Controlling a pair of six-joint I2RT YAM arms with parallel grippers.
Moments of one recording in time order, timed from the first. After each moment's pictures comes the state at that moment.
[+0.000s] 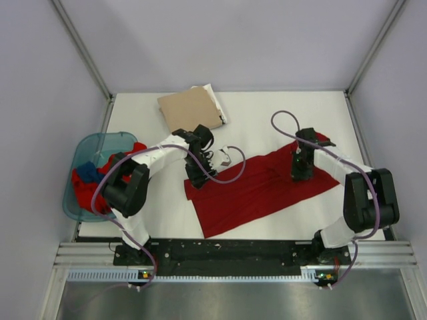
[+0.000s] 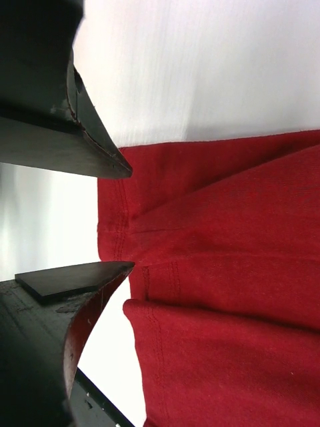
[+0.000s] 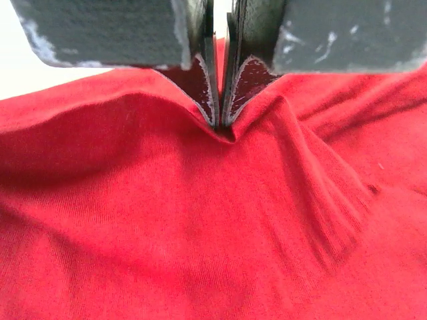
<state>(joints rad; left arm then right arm) -0.57 1.80 1.30 -0.93 0.24 0.63 0.17 1.58 0.96 -0.63 0.03 0.31</state>
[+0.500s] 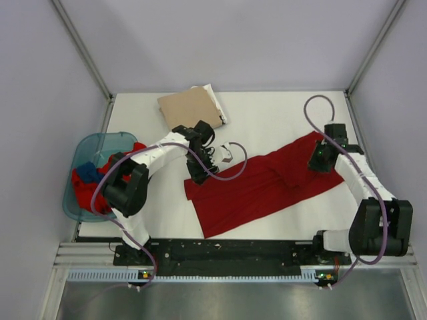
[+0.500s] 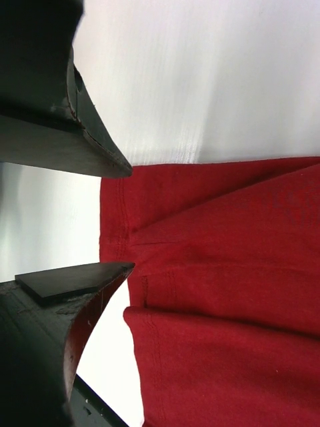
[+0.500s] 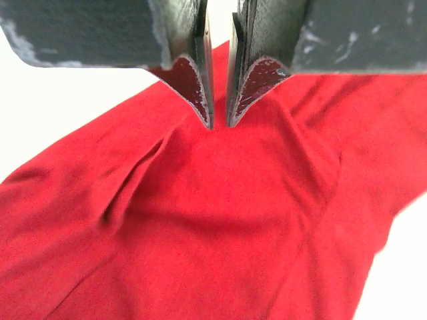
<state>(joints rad) -0.57 1.81 1.36 -0.95 0.24 0.65 0.01 1.31 0.87 -0.66 -0.01 0.41</state>
